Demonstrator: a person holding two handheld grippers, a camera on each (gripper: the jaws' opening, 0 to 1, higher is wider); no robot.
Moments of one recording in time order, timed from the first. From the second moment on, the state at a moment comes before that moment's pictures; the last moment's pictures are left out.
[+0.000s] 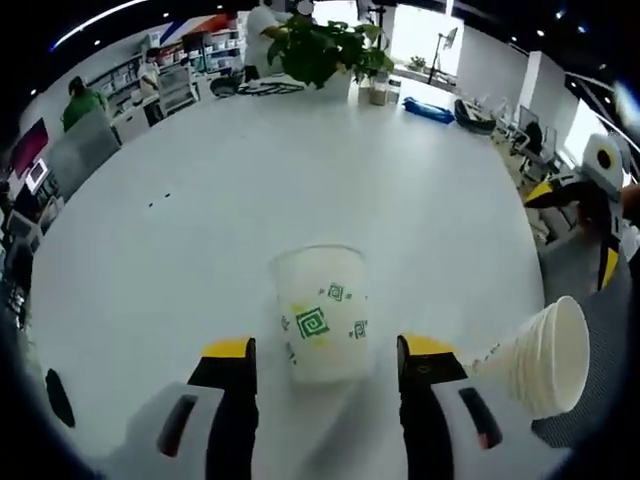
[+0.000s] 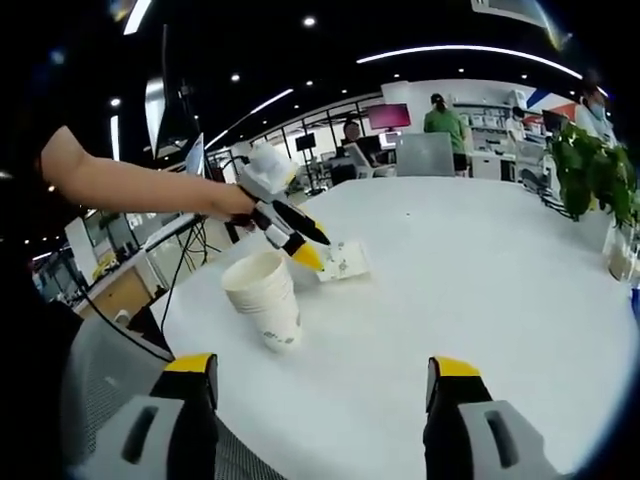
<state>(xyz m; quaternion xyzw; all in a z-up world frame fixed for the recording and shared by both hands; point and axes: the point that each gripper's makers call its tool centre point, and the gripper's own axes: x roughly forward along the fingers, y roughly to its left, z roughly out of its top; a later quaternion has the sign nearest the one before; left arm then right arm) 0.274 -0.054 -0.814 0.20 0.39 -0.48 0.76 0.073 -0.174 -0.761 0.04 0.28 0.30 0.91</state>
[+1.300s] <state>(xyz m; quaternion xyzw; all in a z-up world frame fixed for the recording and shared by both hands) 0.270 -0.044 -0.791 0.18 0.36 -0.48 0.78 0.079 -0.181 -0.747 0.08 0.26 0.28 0.92</state>
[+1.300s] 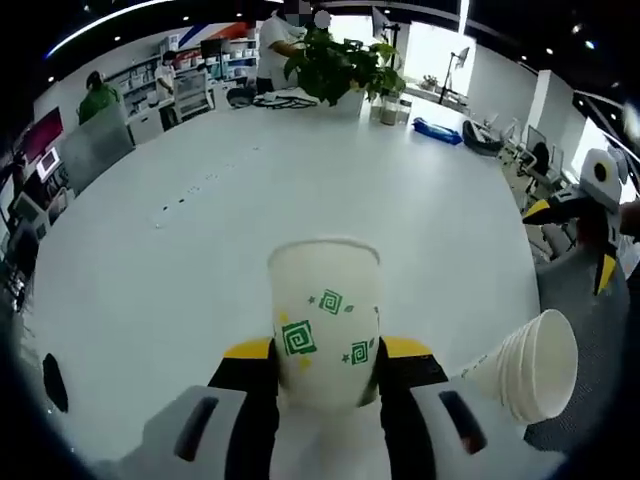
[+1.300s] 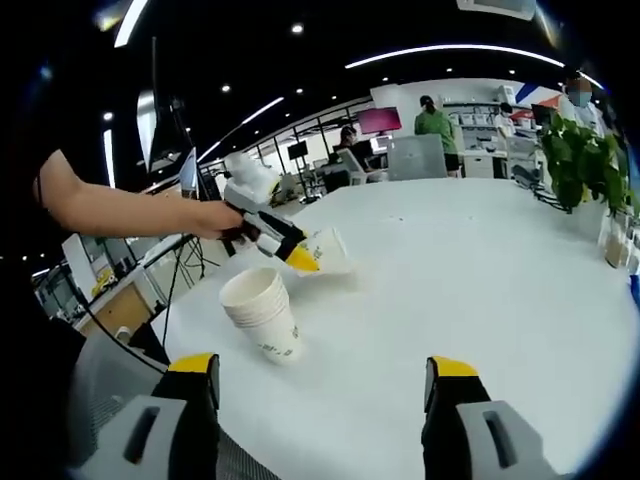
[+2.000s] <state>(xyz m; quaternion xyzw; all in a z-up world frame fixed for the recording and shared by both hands) 0.209 -0.035 -0.713 0.18 0.28 -0.52 0.79 0.078 -0.163 -0.706 0.06 0.22 0.32 0.92</state>
